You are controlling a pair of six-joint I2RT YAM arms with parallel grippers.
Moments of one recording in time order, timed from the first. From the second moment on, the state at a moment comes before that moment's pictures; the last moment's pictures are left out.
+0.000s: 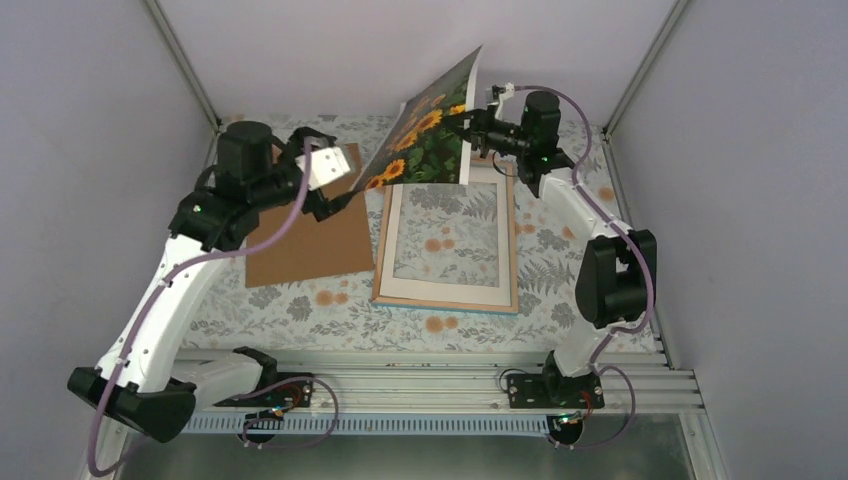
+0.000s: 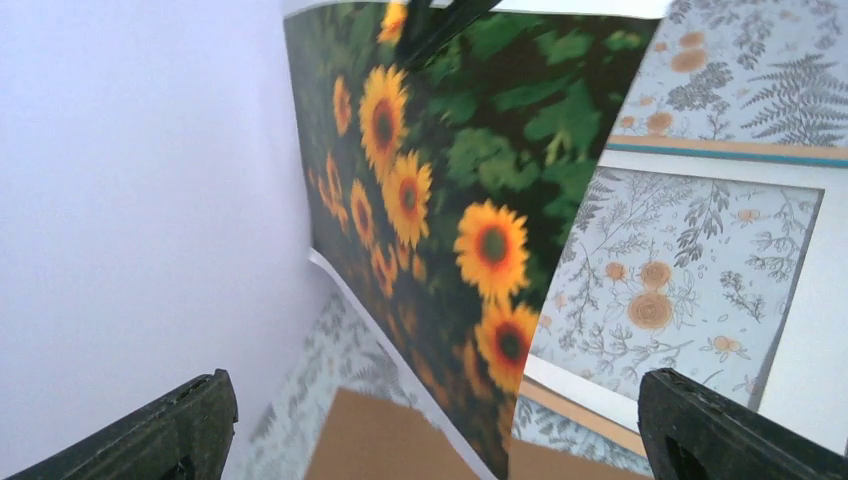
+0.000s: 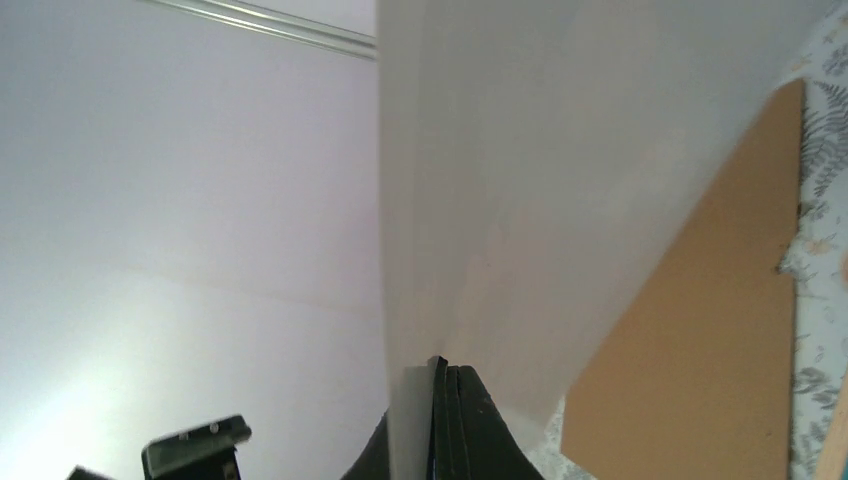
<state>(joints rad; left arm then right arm) -0.28 1.15 1.40 -0.71 0.43 0.69 0.24 1.75 1.43 0.21 -0.94 1.17</state>
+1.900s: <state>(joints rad) -0.56 1.35 1.72 -0.97 0.35 0.72 0.07 1.17 1.48 -0.77 -0.98 -0.55</state>
